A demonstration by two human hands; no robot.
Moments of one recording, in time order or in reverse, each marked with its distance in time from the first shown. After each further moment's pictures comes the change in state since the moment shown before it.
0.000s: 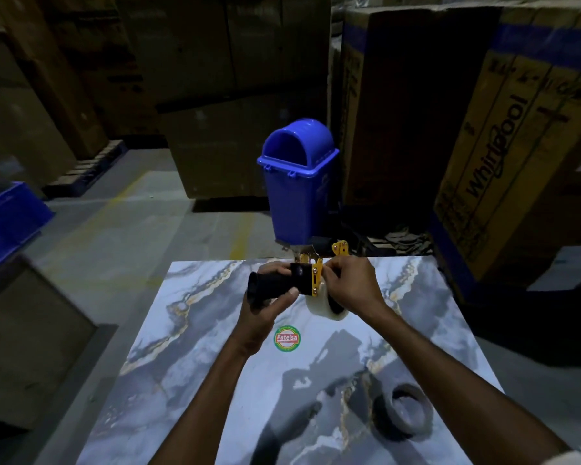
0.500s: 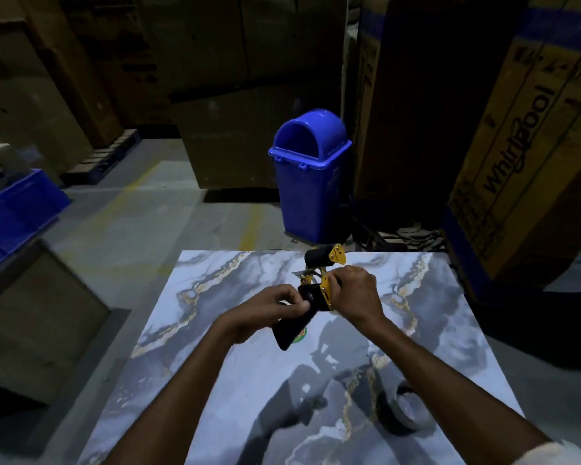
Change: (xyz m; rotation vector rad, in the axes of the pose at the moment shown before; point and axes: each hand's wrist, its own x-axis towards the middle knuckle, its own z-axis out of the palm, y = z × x) left_hand 0.009 0.019 -0.024 0.257 -0.473 -0.675; right_hand -0.010 0.035 0.042 -0.208 0.076 -0.131
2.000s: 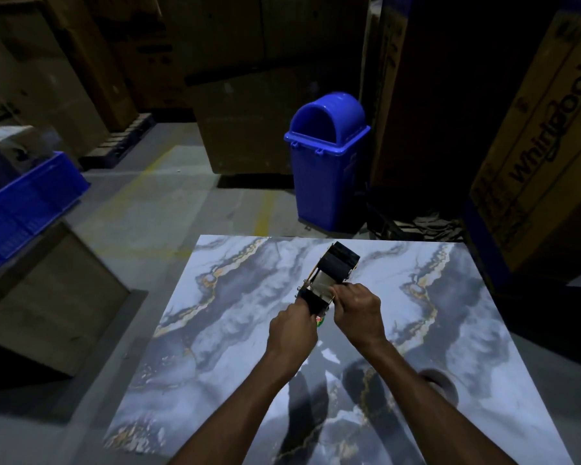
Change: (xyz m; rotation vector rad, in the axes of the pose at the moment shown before) left_hand -0.002 -0.051 0.064 0.827 0.587 -0.144; right_hand -0.053 -0.007 0.056 0.033 0.177 -0.232
